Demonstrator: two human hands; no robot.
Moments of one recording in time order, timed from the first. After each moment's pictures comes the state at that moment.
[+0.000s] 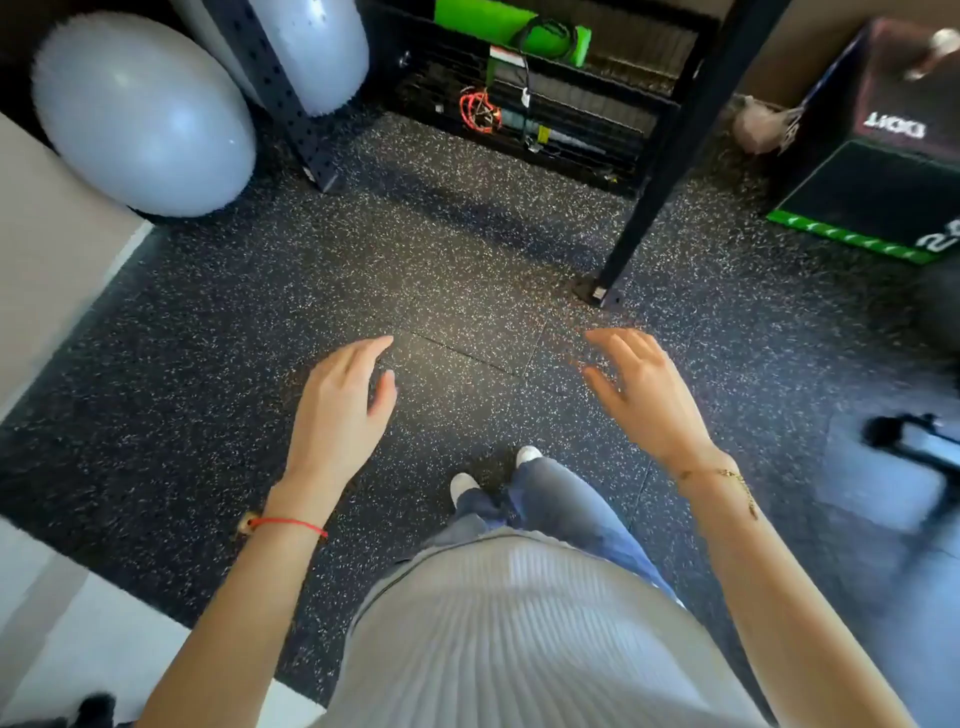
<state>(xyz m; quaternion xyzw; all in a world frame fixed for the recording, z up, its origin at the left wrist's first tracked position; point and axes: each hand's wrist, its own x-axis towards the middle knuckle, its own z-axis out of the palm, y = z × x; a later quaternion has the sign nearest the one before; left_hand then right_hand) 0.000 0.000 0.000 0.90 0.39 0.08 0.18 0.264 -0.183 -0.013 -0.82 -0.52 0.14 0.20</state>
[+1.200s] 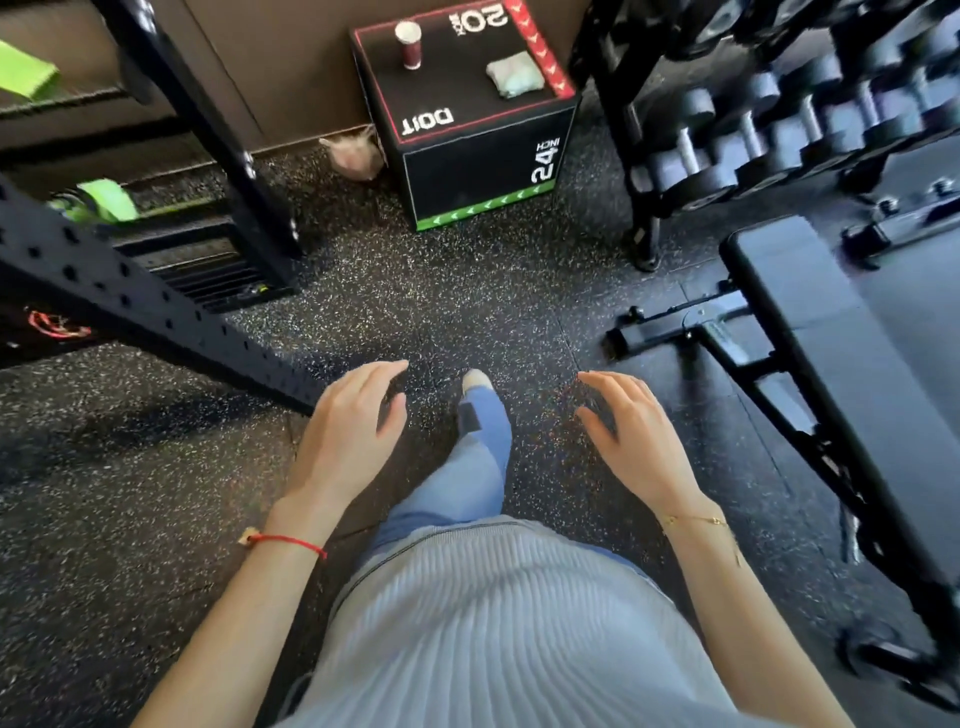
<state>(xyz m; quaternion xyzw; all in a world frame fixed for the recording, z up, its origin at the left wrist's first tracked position) 0.638 -0.221 -0.038 0.97 0.02 -0.03 0.24 0.681 -0.529 -0.049 -0.96 -0.12 0.10 0.23</state>
